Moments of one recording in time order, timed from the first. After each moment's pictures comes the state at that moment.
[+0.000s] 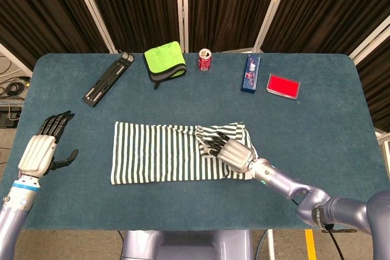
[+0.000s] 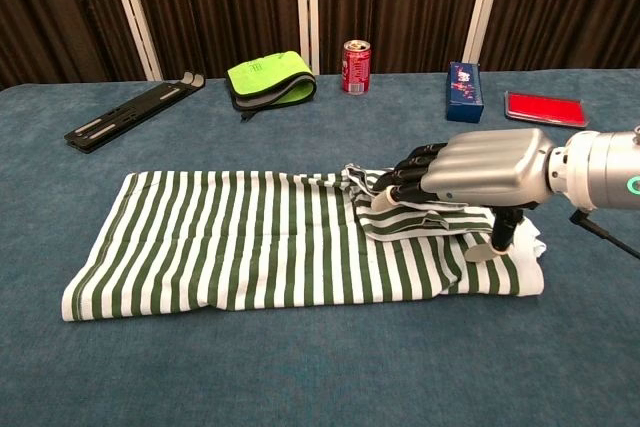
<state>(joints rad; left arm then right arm) -0.31 -1.18 -0.09 -1.62 1.44 1.30 -0.14 0.91 -1.43 -0.05 -1.35 -1.58 0.79 -0.19</state>
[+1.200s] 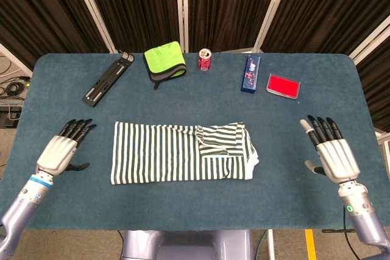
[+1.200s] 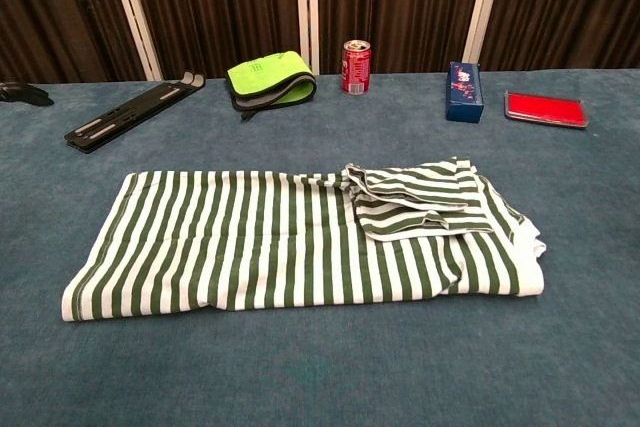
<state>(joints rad) -0.40 -1.31 -0.02 -1.30 1.62 1.22 -0.17 0.37 -1.18 -0.02 -1.48 -1.44 1.45 -0.10</state>
